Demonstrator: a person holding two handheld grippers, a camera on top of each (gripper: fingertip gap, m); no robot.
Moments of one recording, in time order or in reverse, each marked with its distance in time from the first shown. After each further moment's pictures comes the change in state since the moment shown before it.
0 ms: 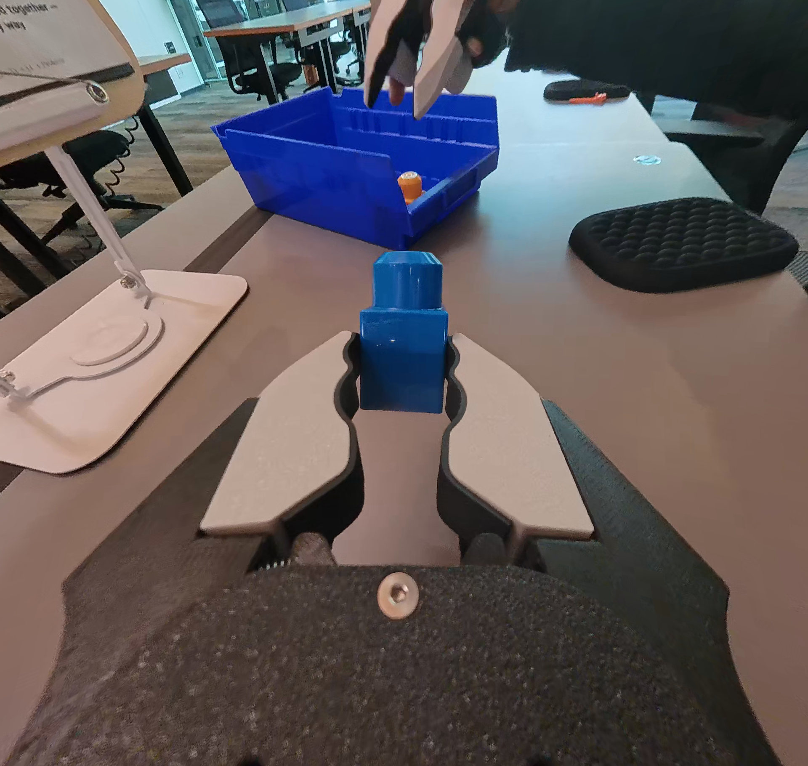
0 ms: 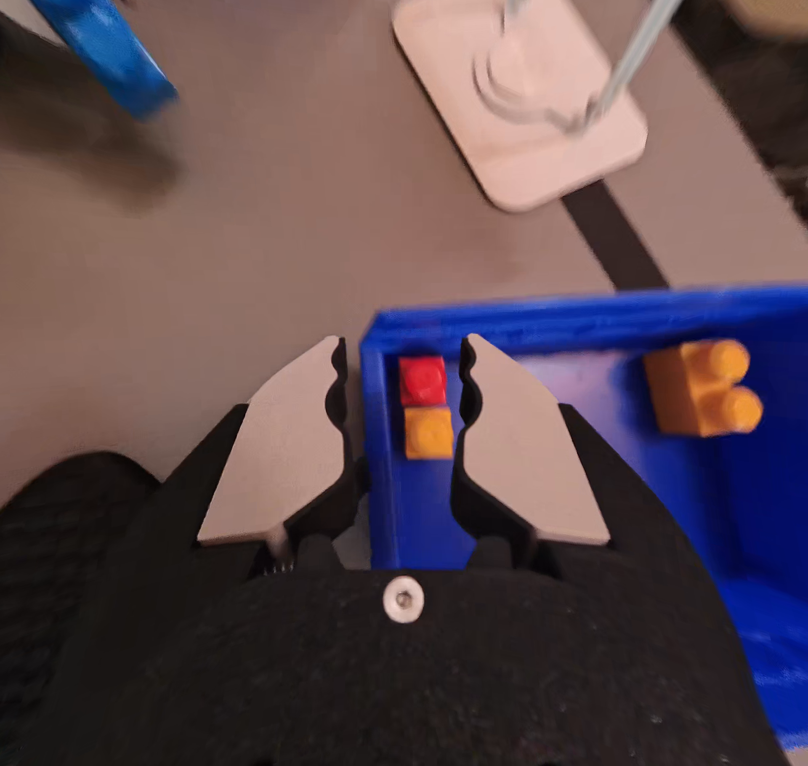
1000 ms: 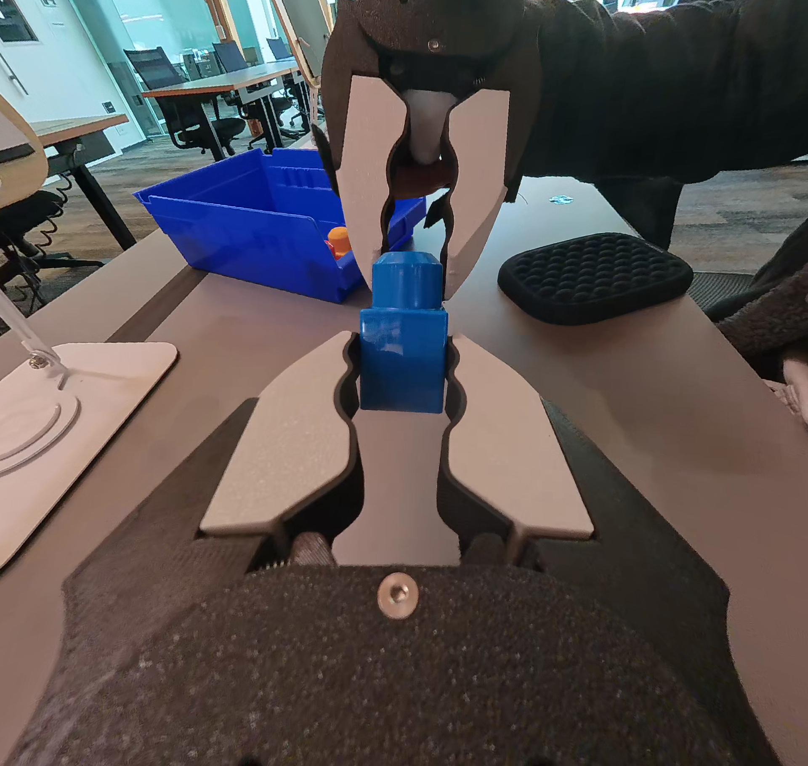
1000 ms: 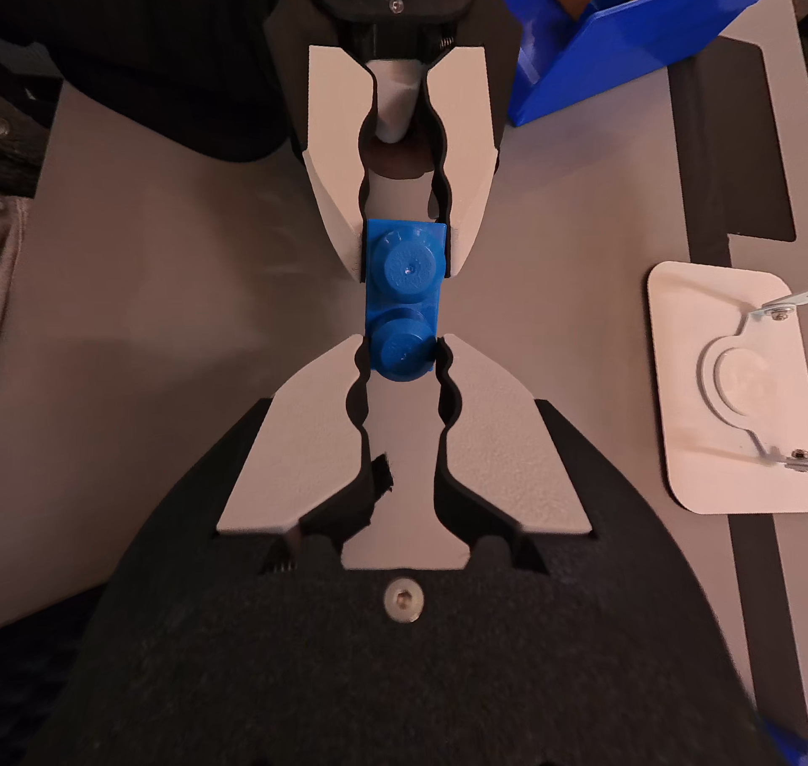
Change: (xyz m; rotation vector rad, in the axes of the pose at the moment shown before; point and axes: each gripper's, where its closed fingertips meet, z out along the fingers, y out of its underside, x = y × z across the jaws) left arm 0.043 -0.026 0.017 0.087 0.131 0.037; right arm -0.173 -0.083 0.073 0.065 -0.262 -0.424
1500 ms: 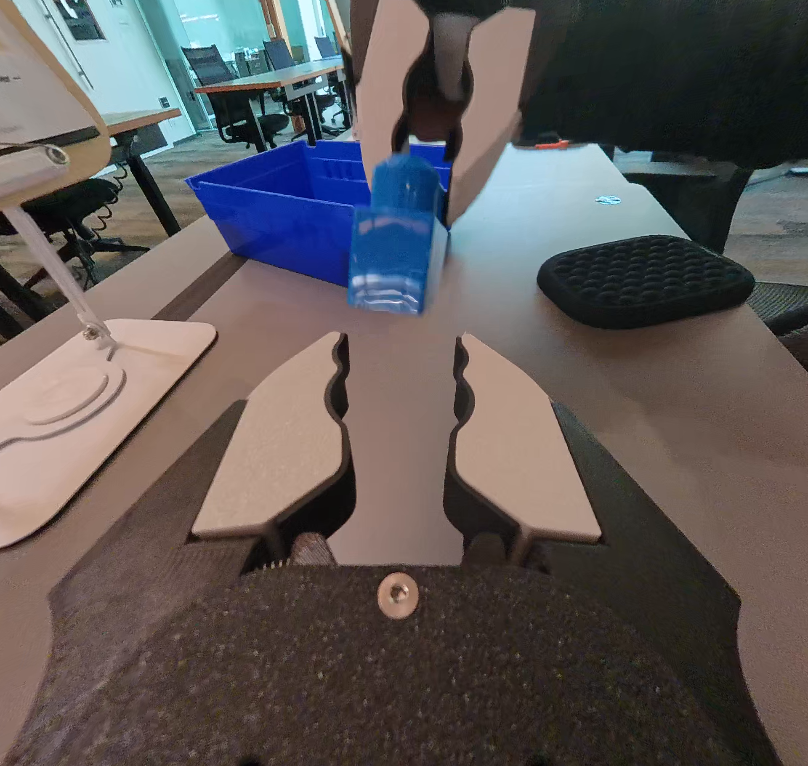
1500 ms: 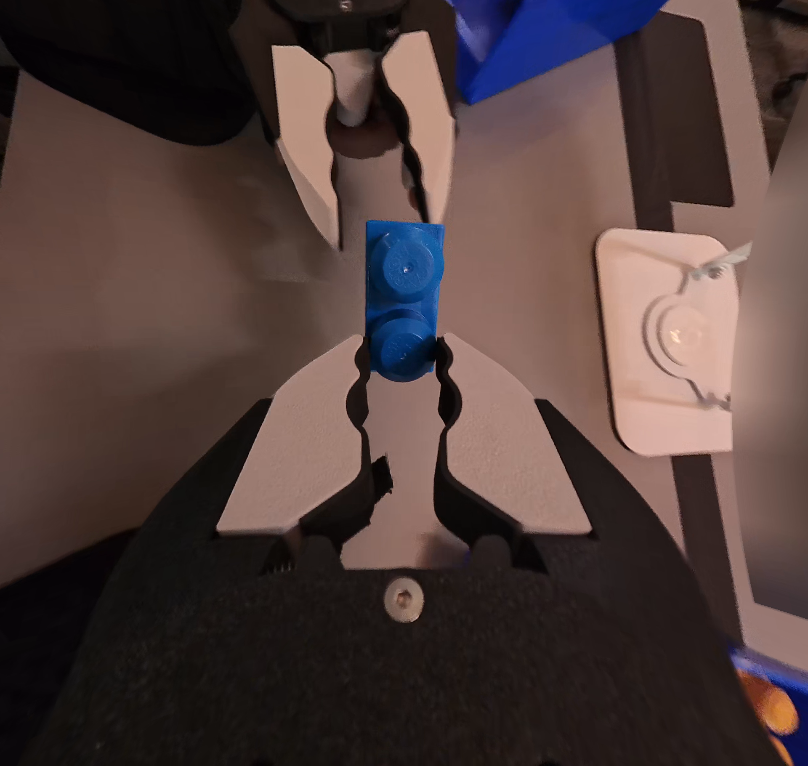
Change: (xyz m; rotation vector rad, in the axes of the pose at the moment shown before) left arm -0.018 0.007 -0.002 -0.001 -0.095 -0.017; right arm 0.026 0.009 -0.031 -0.032 0.060 0.025
